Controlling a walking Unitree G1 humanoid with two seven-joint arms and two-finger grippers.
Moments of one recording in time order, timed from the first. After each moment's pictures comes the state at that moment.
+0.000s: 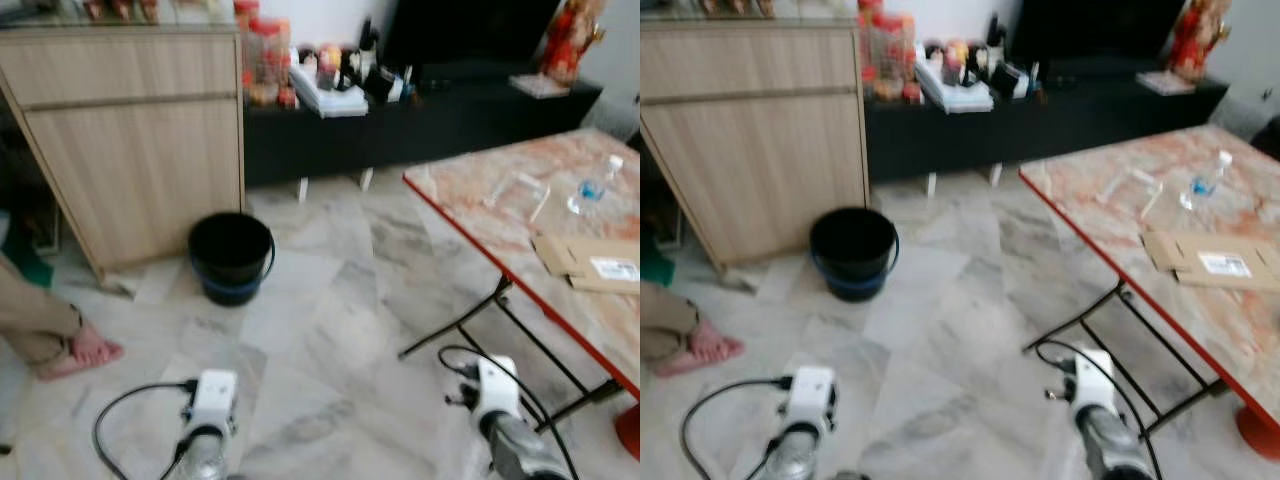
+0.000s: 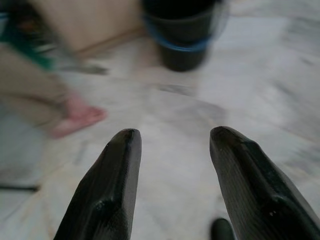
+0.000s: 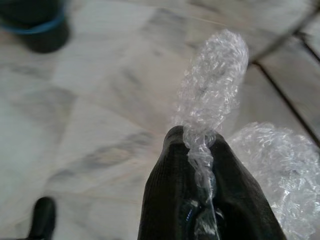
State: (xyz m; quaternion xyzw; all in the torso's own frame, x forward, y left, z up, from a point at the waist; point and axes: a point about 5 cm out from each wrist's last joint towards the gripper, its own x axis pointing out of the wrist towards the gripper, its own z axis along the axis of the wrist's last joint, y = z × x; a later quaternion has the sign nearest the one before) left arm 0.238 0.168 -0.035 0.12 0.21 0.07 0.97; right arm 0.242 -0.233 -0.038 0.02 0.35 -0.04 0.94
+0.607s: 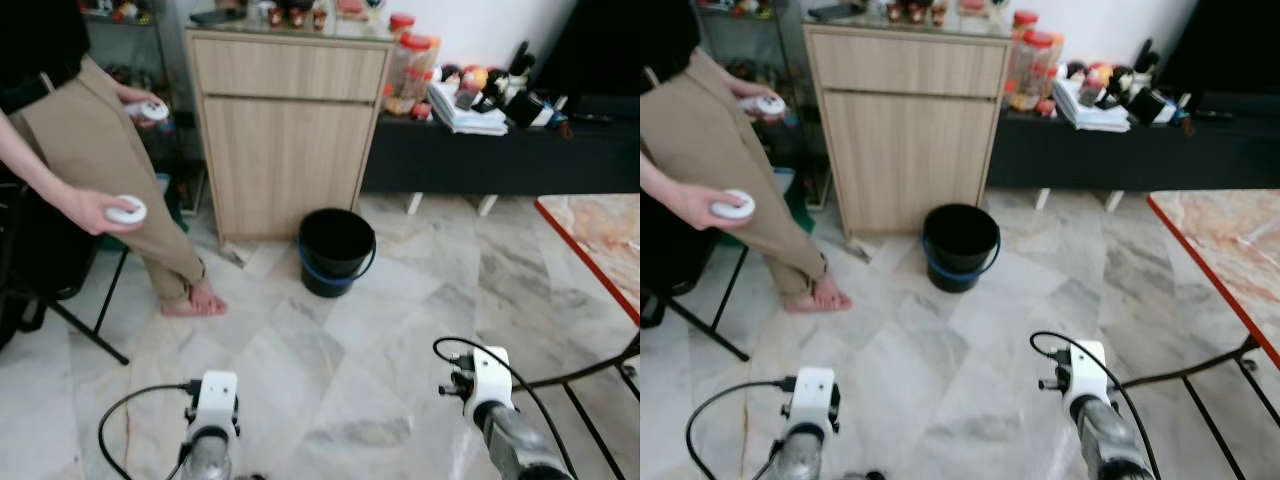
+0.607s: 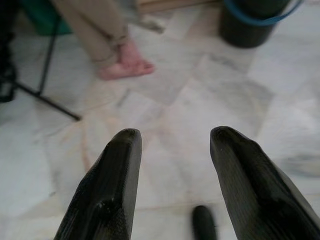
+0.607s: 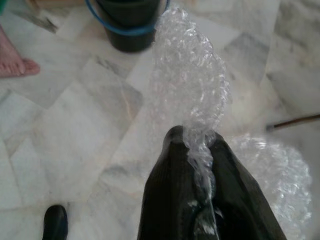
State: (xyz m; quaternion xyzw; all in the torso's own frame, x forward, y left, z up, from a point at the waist) left arm 0.232 0.147 -0.042 0.09 0.23 0.05 0.97; right arm 0.252 -0.230 -0.031 0.03 0.33 -0.02 0.94
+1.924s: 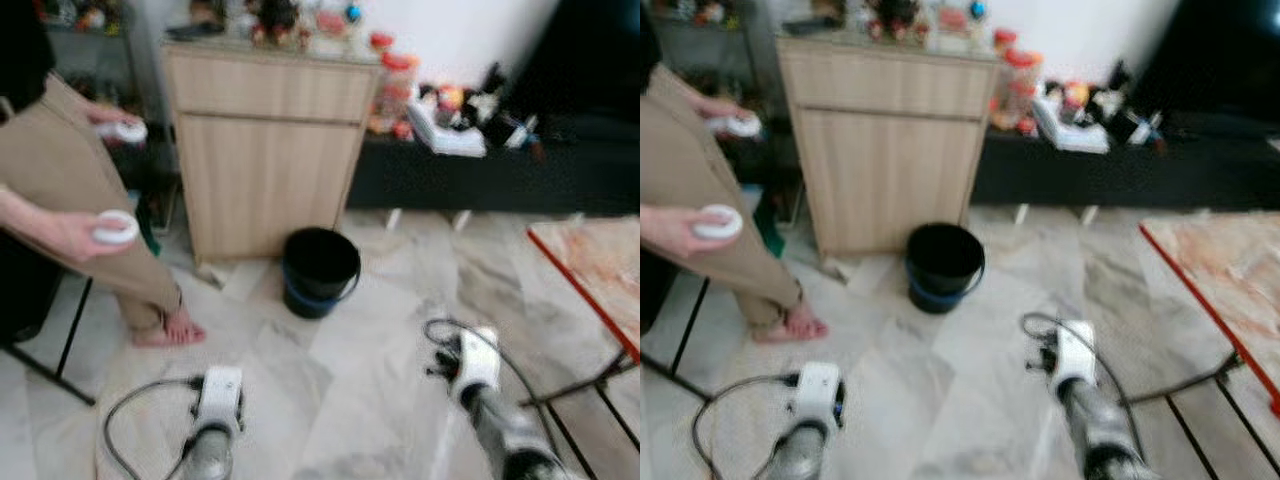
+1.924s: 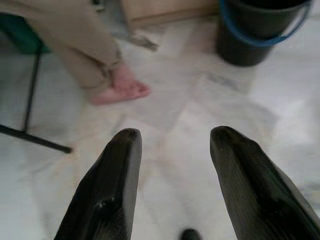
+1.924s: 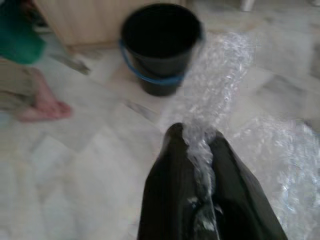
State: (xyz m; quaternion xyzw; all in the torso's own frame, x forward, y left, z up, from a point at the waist) left arm 0.236 0.166 -0.039 0.10 0.23 0.07 0.97; right arm 0.284 -0.192 -0.011 0.06 0.28 0.05 0.96
